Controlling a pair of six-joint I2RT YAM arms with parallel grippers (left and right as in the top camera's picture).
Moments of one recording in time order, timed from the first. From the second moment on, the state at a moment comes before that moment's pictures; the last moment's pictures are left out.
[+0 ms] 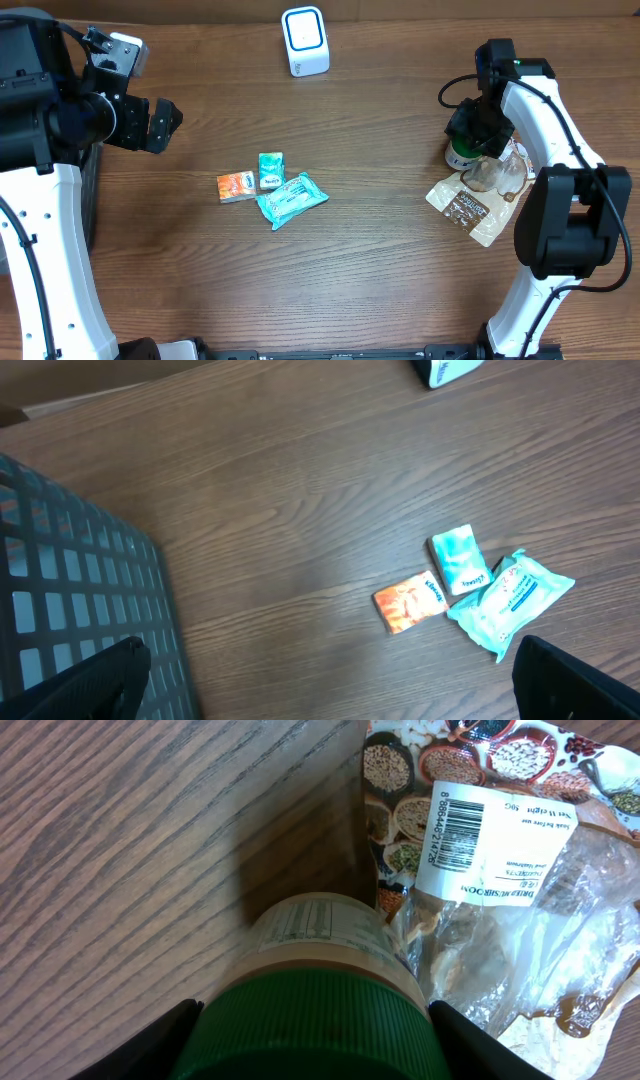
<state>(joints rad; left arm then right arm) 0.19 1.52 1.87 -1.31 0.20 0.40 -0.01 2.06 1.68 -1.12 0.05 0.55</state>
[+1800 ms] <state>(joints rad) 0.19 1.52 1.87 -1.31 0.20 0.40 0.39 2.02 1.95 -1.32 -0.29 0.28</state>
